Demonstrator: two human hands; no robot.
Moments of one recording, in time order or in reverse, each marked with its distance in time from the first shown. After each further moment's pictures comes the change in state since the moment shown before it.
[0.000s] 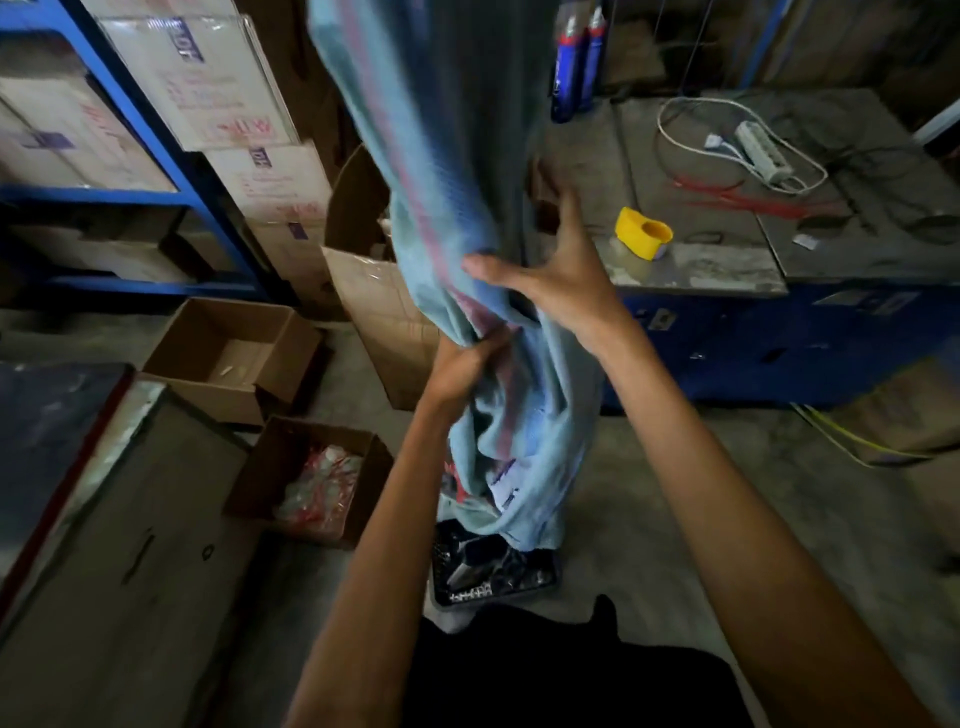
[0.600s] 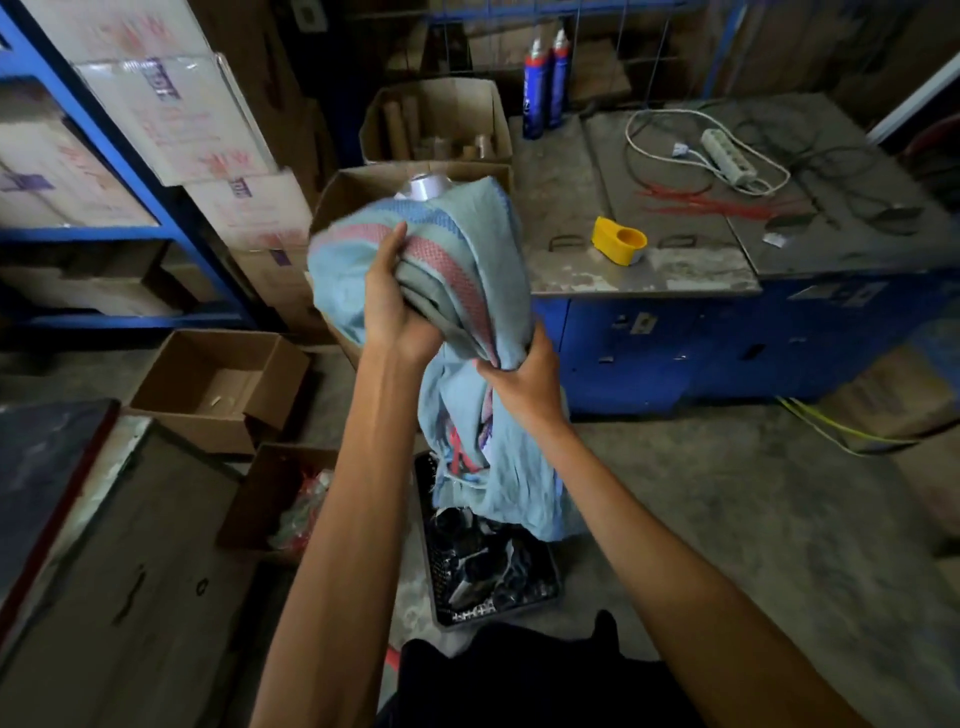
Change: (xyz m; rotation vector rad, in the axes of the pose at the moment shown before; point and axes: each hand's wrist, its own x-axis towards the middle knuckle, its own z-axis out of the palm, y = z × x) left_hand 0.018 0.087 -0.012 -0.827 -0.048 -0.194; right_hand -0.056 0.102 0.032 -0.131 0.231 0.149
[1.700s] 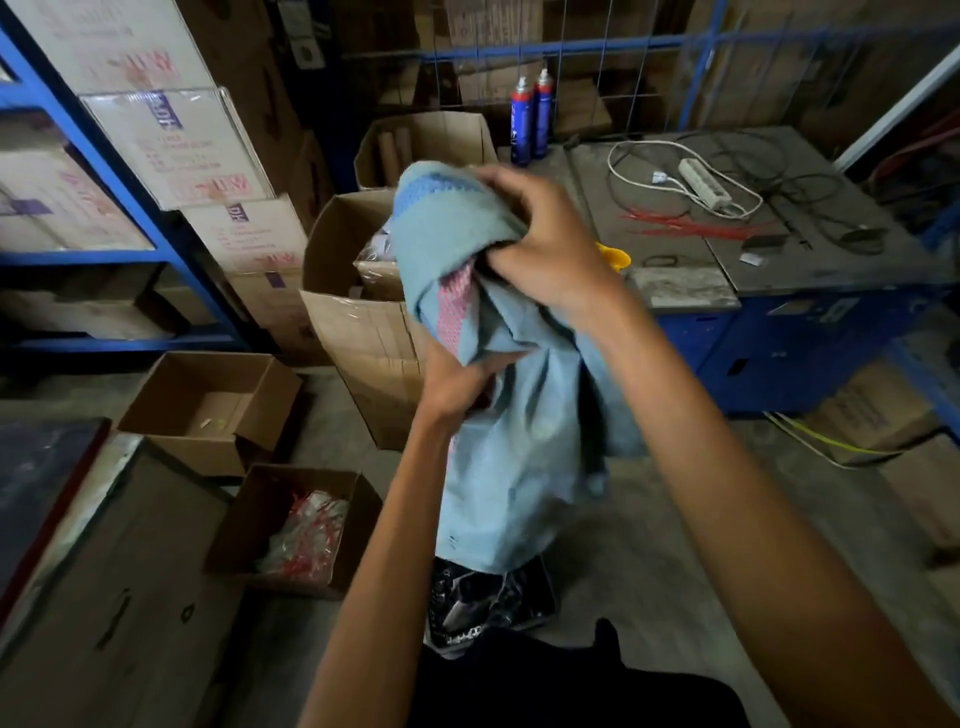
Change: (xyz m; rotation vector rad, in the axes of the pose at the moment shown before) left_hand -0.016 -0.076 -0.033 0.921 0.086 0.193; right_hand 0.022 -0.176 -0.078 0.051 -0.341 -0.434
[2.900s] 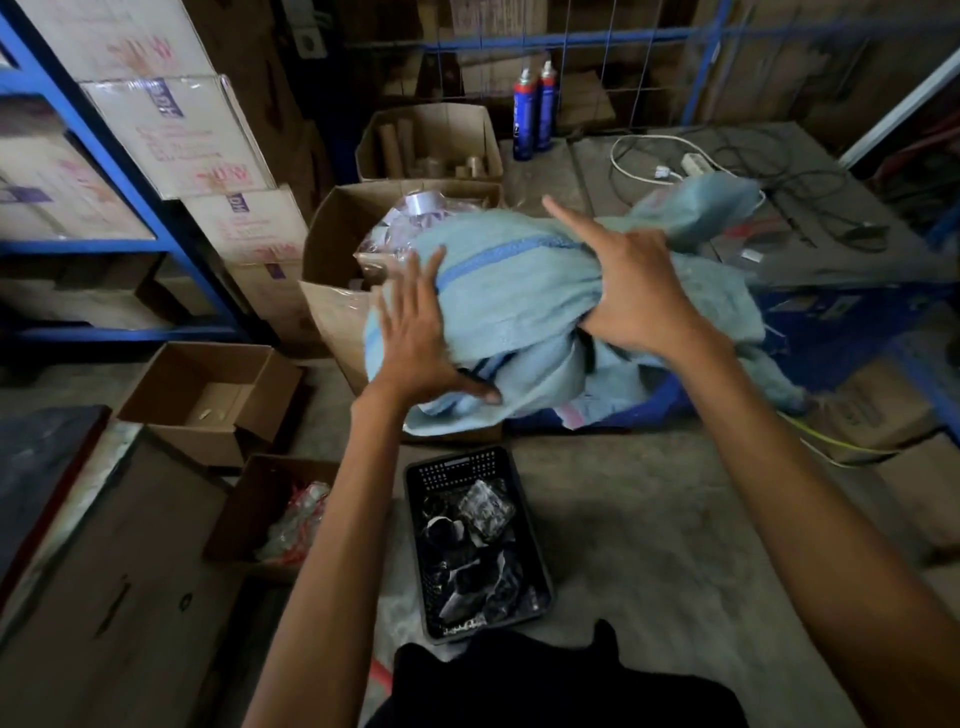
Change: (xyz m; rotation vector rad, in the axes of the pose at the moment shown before) left_hand 0.017 0.015 -0.043 0.867 -0.025 0.505; right_hand -0.040 0.061 -0.060 -0.811 -0.047 -0.018
